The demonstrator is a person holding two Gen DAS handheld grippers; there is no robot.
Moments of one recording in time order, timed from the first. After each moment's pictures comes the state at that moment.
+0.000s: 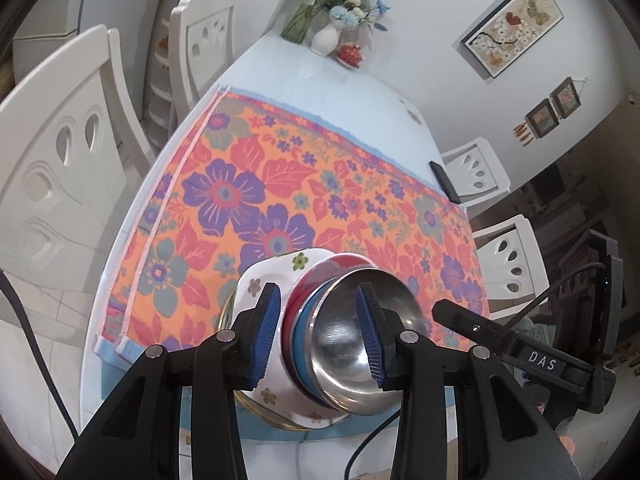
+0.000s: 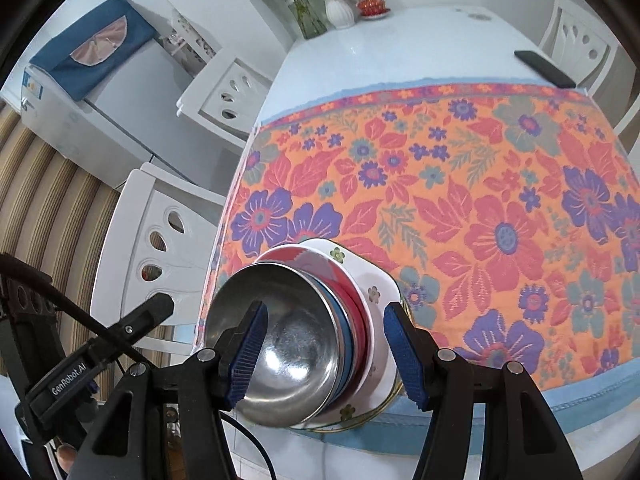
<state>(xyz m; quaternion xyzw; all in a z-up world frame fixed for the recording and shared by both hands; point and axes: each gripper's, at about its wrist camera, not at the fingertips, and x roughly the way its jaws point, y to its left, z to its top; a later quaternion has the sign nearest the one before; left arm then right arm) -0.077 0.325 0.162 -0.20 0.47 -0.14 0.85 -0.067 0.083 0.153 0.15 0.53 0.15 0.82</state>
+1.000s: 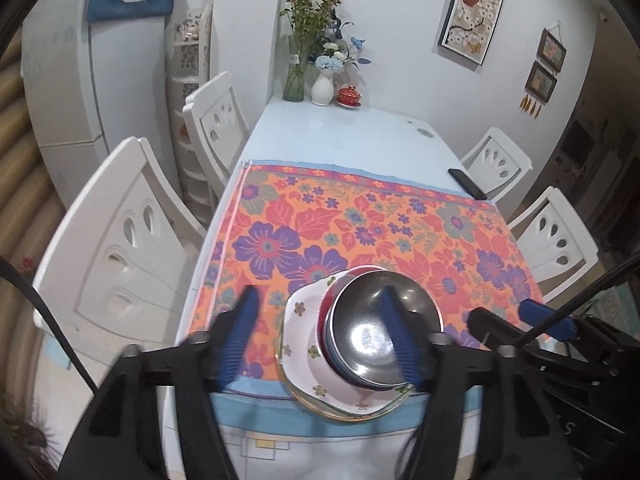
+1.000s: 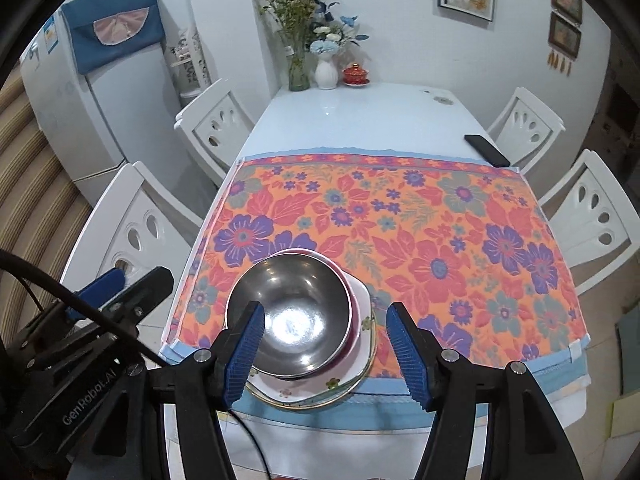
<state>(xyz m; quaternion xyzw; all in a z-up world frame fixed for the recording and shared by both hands) -0.133 0.299 0.216 -0.04 0.39 -0.06 0.92 -0.151 0.138 0.222 0.03 0.46 0.04 0.89</state>
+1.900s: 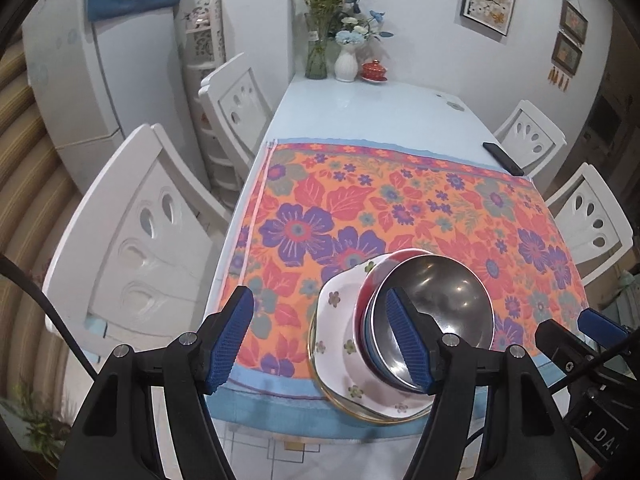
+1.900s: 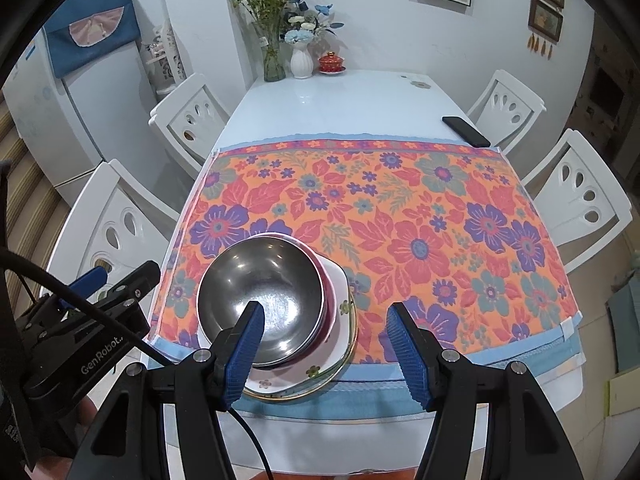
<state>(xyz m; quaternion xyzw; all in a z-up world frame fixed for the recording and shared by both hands) -0.115 0.296 0.192 0.00 0.42 -0.02 0.91 -0.154 0.126 0.207 0.04 0.47 0.00 0.88</state>
